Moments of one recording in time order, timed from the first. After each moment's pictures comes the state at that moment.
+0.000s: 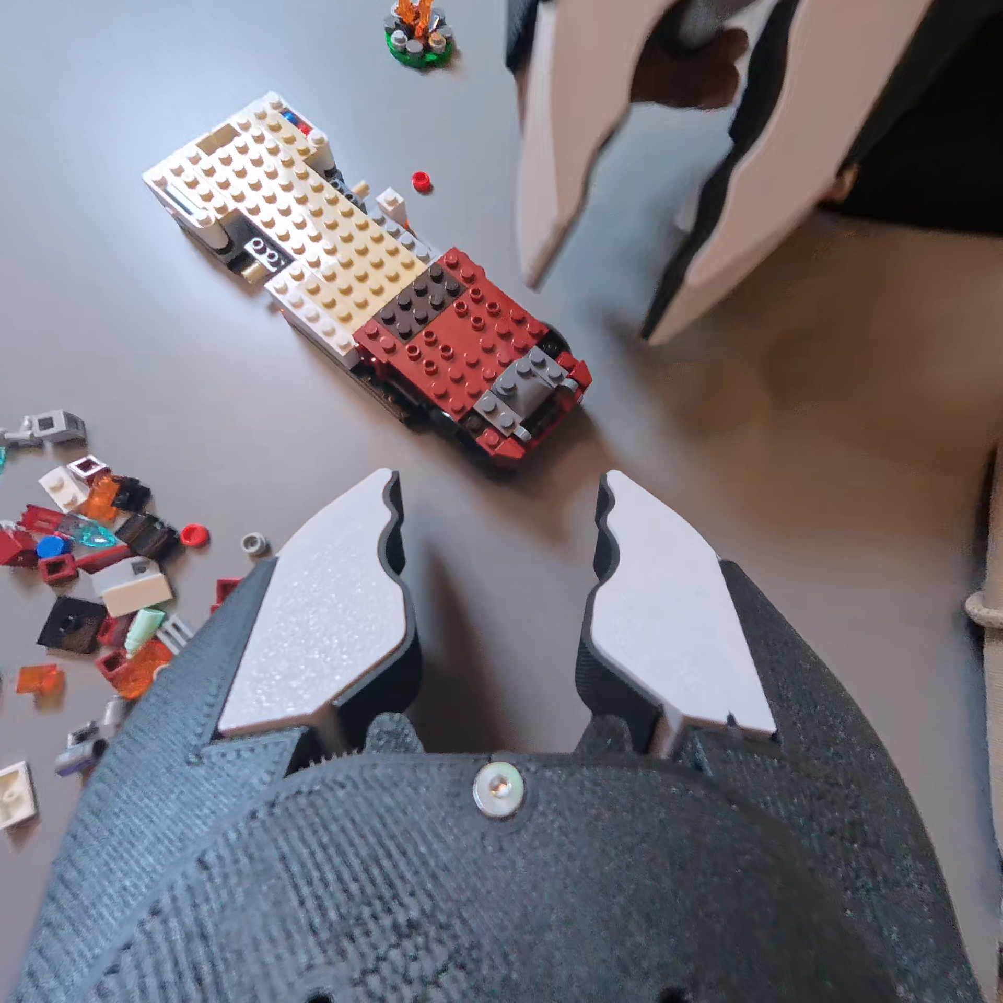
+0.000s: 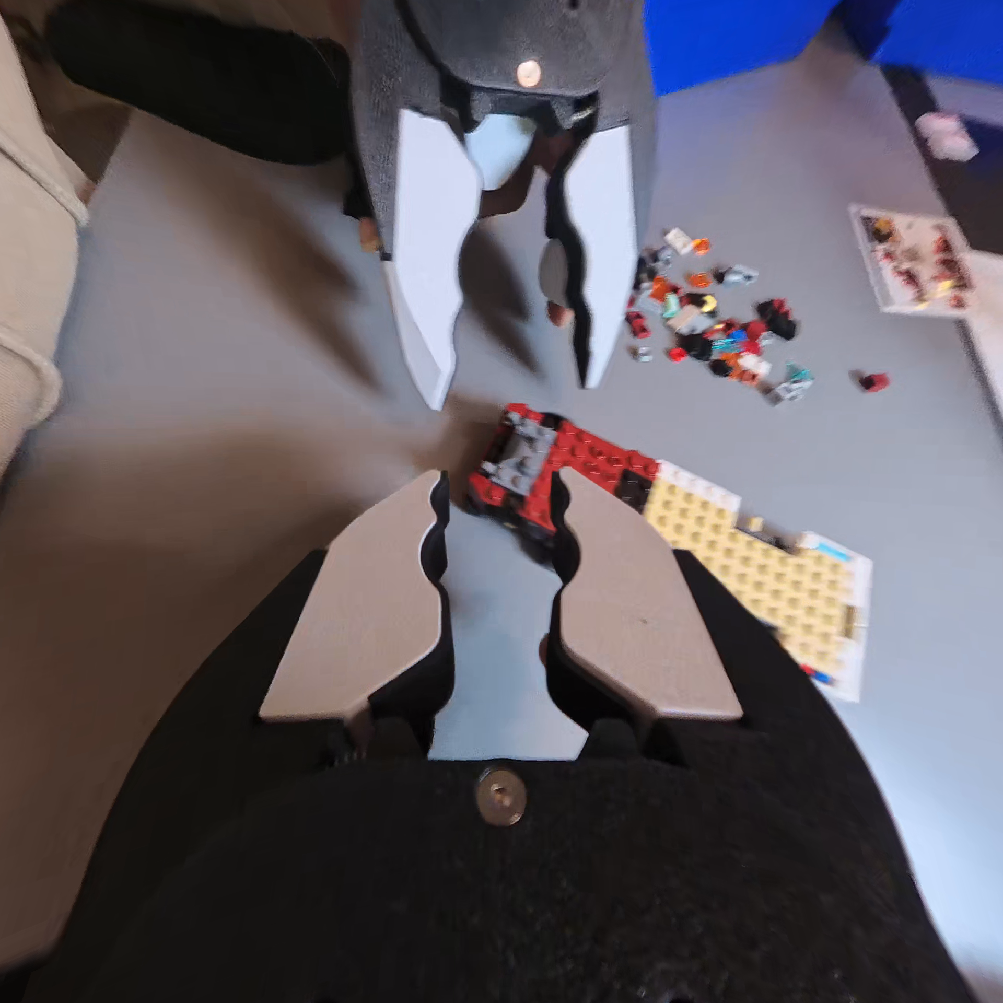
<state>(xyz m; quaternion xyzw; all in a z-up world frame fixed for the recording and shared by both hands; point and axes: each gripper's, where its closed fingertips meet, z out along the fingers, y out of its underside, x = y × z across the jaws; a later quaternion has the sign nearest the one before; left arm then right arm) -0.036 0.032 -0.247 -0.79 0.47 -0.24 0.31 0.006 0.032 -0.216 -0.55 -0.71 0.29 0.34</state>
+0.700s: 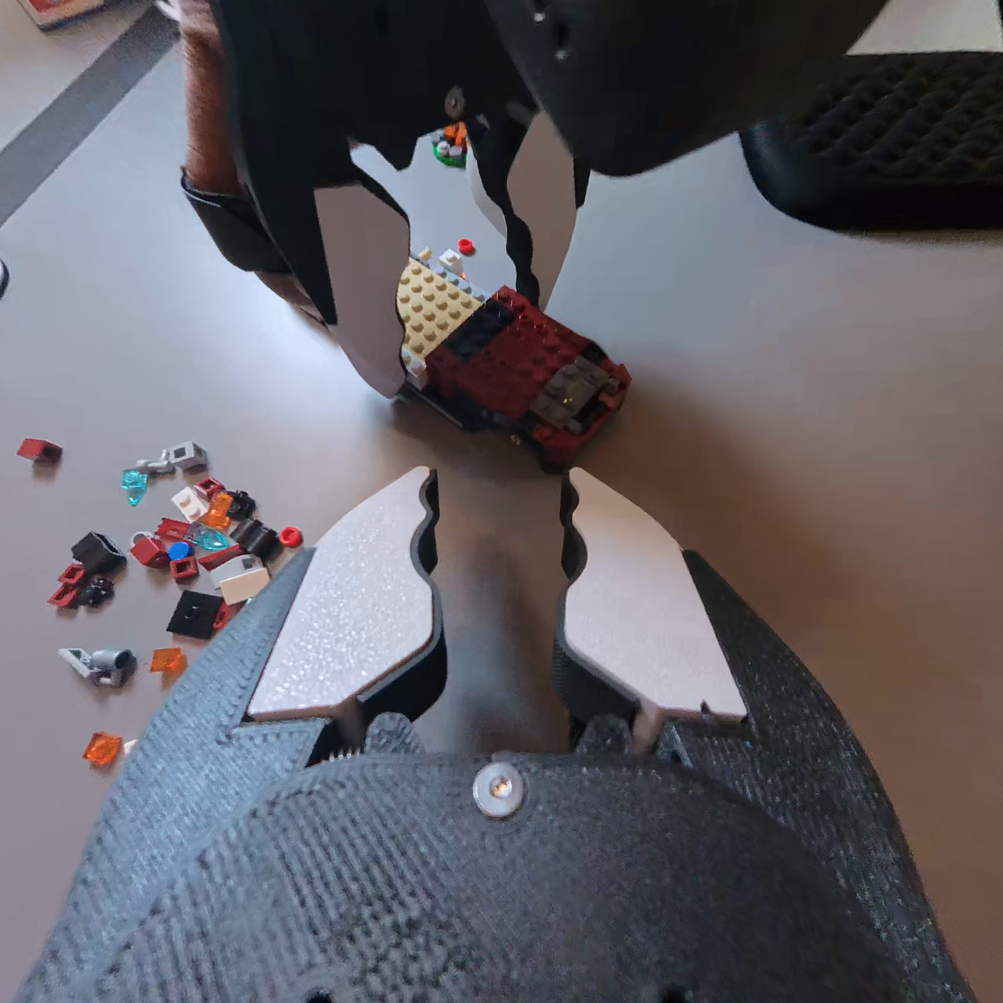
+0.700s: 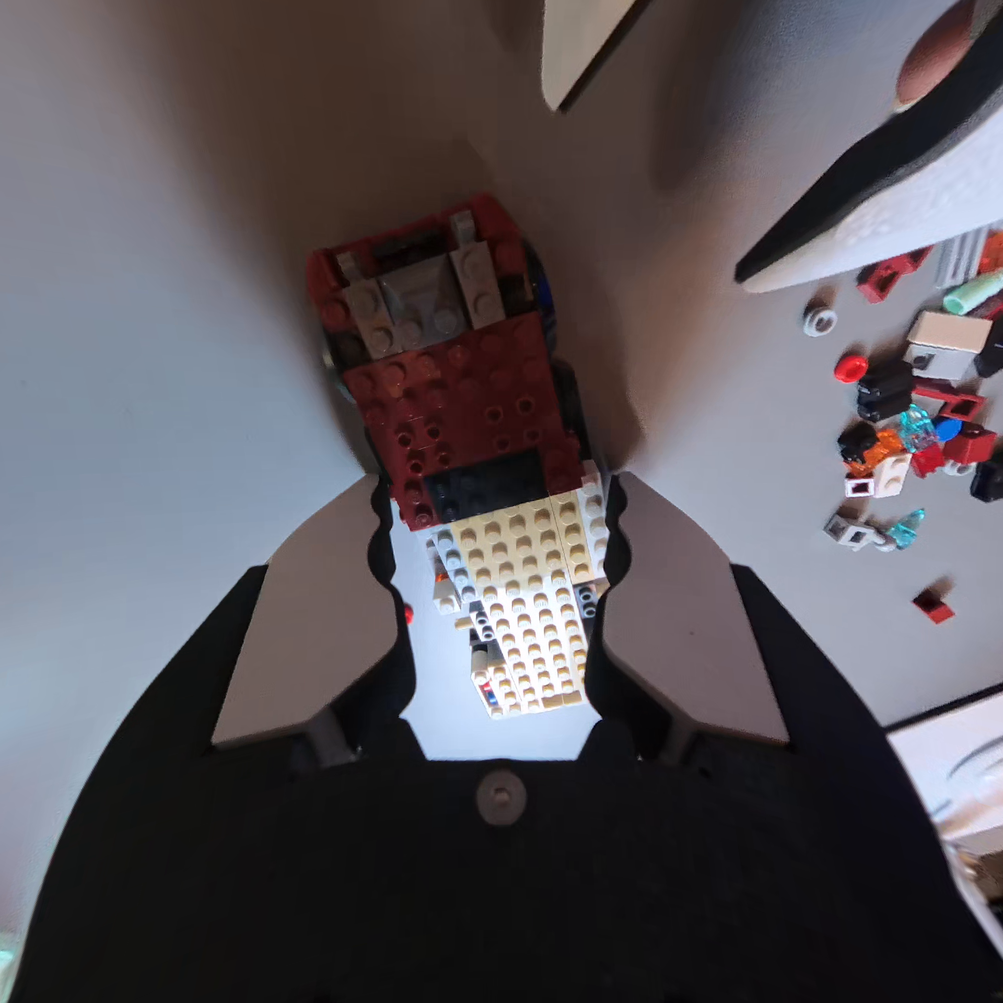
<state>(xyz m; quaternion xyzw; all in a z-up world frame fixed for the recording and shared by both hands) -0.053 0.044 -0.230 -0.75 0.49 -0.24 0.39 0.004 0.093 -0.268 -0.27 -0.96 0.03 0.03</state>
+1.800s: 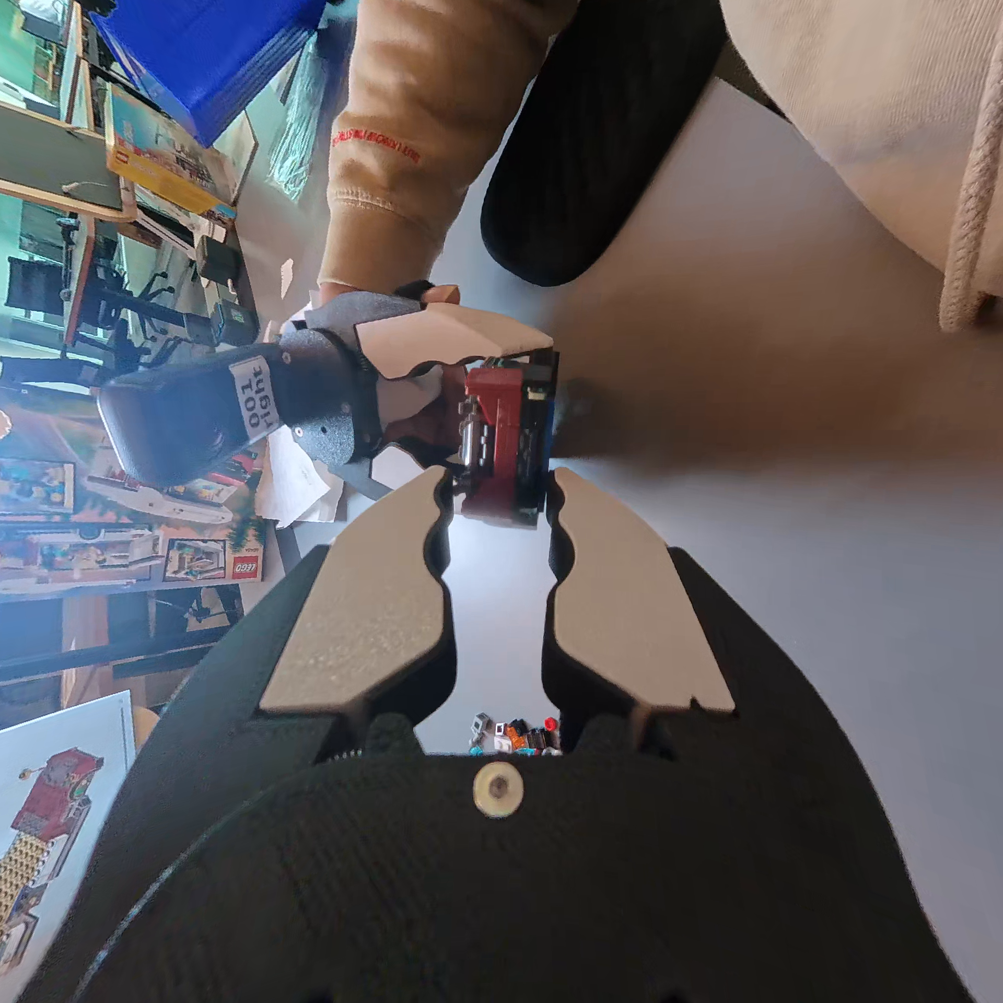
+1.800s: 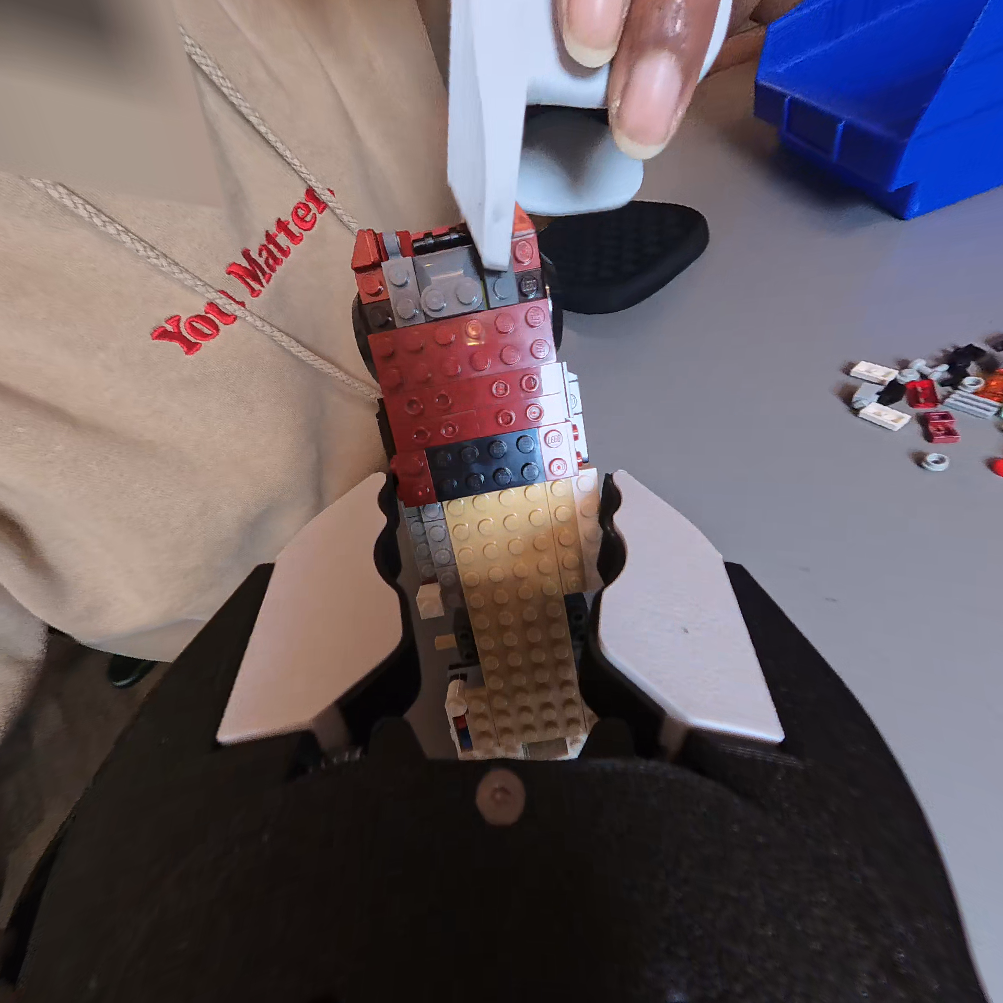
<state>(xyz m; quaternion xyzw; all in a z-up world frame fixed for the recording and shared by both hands) 0.003 -0.006 -0.128 -0.39 0.81 -0.09 0.43 0.024 -0.008 -0.173 -0.43 -0.68 0.58 0.09</state>
